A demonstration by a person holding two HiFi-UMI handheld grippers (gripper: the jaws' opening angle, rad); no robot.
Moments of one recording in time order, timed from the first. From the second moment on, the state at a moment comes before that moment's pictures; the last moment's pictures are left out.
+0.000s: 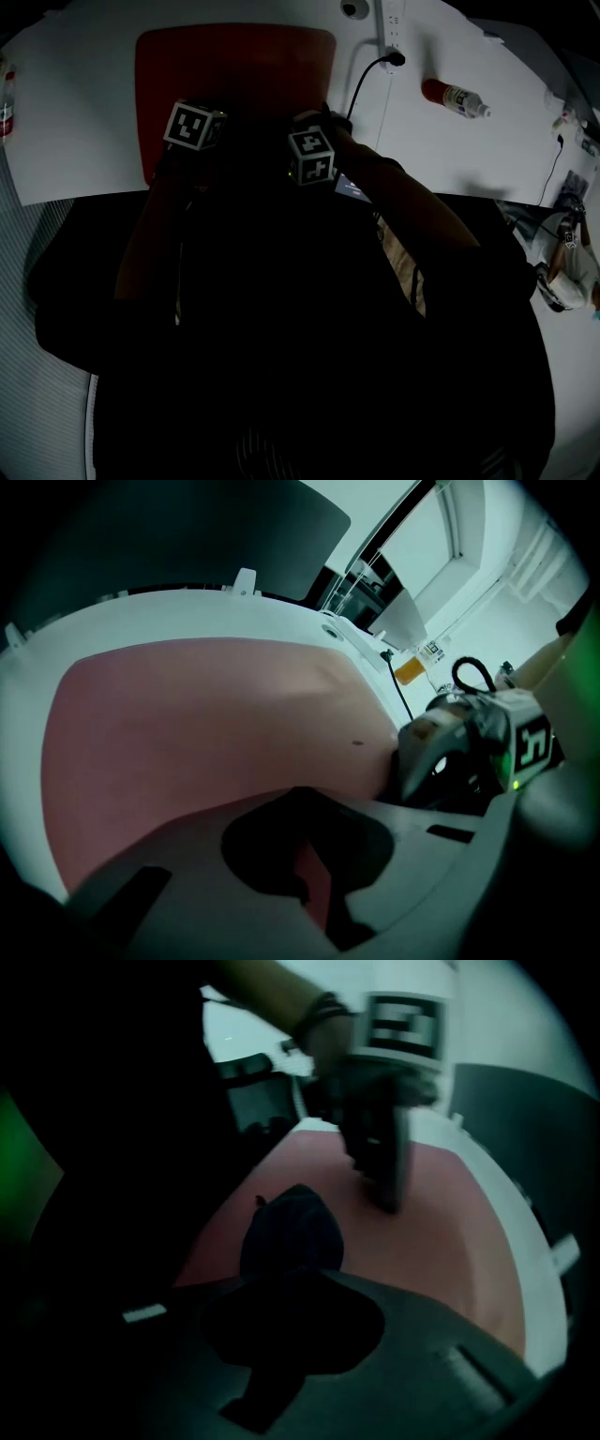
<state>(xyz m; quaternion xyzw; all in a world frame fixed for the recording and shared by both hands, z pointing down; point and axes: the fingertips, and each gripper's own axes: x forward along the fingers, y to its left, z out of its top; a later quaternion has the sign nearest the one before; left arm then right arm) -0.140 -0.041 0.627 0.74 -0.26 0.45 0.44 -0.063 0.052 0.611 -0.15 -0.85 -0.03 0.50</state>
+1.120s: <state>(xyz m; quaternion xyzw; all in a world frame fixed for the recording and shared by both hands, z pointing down) -0.149 -0.045 0.624 0.74 -0.32 0.44 0.39 -0.054 0.009 0.610 0.01 -0.85 0.11 0.51</state>
